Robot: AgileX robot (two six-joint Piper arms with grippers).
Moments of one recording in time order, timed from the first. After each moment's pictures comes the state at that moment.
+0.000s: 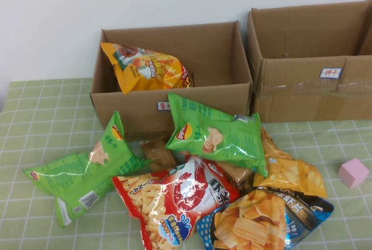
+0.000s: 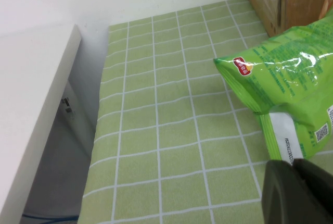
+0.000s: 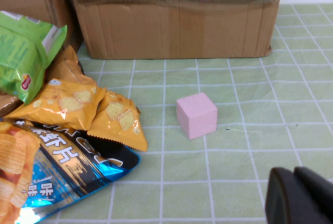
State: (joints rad) right arm 0.13 -0.01 0.02 -0.14 0.42 0.19; left arm 0.07 -0.01 0.02 -0.04 0.36 0.14
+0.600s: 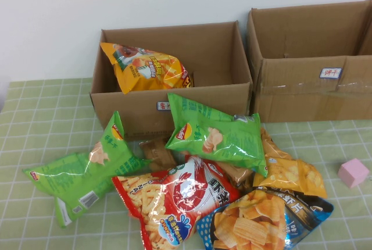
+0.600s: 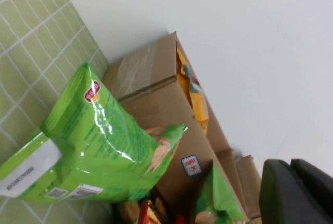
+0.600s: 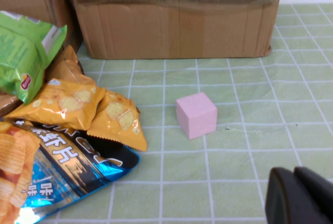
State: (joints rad) right arm 0.13 -0.01 0.02 -0.14 0.42 0.19; left arm 0.07 -0.01 0.02 -1.01 0.17 -0.22
